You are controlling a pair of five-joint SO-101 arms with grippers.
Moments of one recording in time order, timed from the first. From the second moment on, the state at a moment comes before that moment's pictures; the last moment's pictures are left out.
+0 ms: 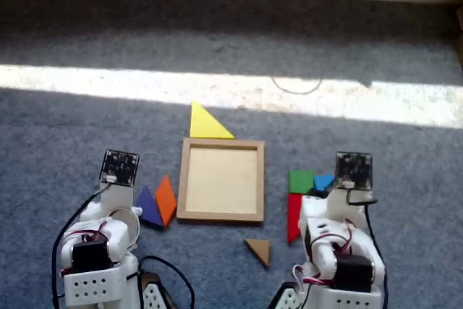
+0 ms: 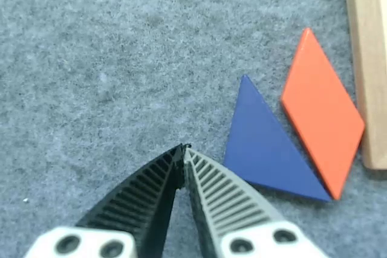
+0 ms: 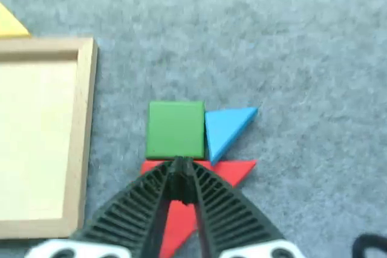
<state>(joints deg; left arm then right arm) -14.5 -102.1 96.0 76.4 -10.0 -1.1 -104.6 83.2 71.8 2.3</state>
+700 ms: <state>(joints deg) -14.5 -102.1 96.0 76.4 -10.0 -3.3 -50.5 45.6 78.1 -9.9</state>
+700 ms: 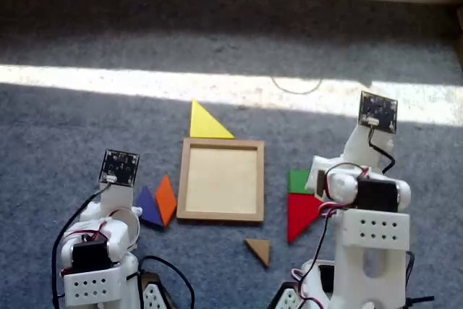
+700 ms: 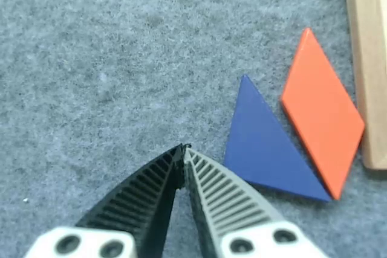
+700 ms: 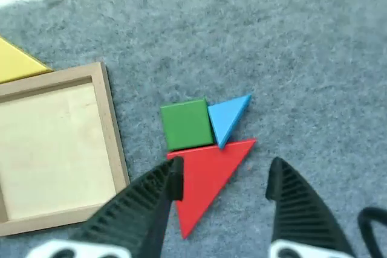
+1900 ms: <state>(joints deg) -14.5 -102.1 96.0 76.4 -10.0 -19.9 -3.6 44.6 65.3 -39.6</state>
